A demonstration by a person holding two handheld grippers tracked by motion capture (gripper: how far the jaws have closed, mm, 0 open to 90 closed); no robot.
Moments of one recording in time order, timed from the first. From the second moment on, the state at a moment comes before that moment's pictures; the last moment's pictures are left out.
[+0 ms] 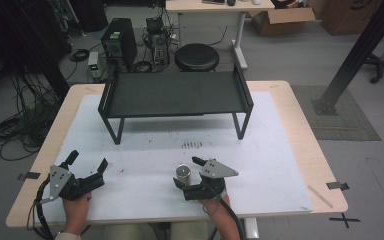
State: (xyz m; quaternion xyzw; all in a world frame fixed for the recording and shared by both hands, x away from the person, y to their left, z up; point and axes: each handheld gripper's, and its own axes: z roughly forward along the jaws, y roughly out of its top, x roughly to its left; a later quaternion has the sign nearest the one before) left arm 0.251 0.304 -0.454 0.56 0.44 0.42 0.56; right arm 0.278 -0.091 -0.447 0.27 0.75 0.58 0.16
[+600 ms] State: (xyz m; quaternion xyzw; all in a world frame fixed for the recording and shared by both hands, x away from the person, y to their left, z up) left arm 0.251 0.304 -0.454 0.56 0.44 0.42 0.56; right arm 0.281 -0.094 -0.448 0.25 0.75 0.59 0.13
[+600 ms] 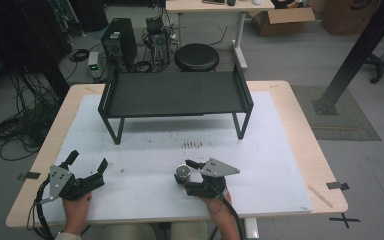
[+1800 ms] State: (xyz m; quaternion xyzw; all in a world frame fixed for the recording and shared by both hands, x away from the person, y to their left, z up) left arm 0.251 0.304 -0.454 0.56 0.44 0.42 0.56; right arm 0.285 -0.099 -0.419 0.23 0.74 0.61 0.14
